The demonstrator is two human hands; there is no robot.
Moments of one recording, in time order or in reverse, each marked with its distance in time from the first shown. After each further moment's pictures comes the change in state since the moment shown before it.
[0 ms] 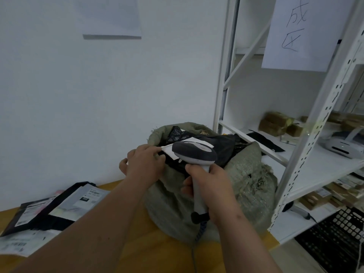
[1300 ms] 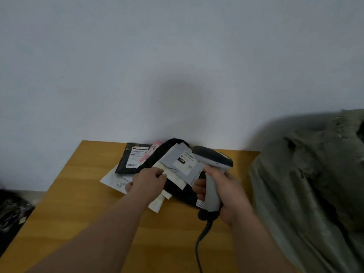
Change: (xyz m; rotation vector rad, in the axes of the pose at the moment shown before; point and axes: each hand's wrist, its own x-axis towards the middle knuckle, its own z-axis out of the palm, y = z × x) left_hand 0.017 -0.380 -0.032 -0.043 -0.255 -0.691; right_hand 0.094 0.169 0.302 -0.049 -0.350 0.483
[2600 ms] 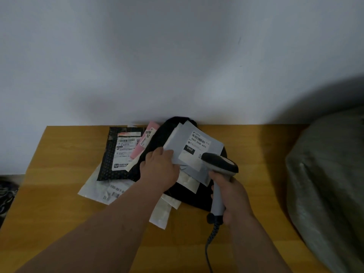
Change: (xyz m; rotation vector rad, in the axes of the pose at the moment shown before) left_hand 0.139 0.002 0.050 0.317 -0.148 0.192; right_hand 0.146 0.084 0.013 -0.013 0.300 0.275
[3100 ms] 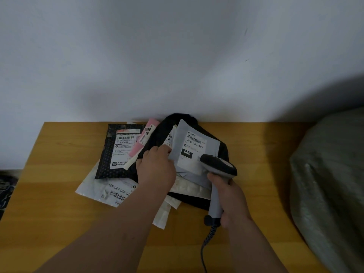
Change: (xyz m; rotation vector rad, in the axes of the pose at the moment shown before) left_hand -0.003 0.003 0.005 -0.102 0.260 -0.040; right_hand 0.010 0.011 0.003 0.031 0.010 0.019
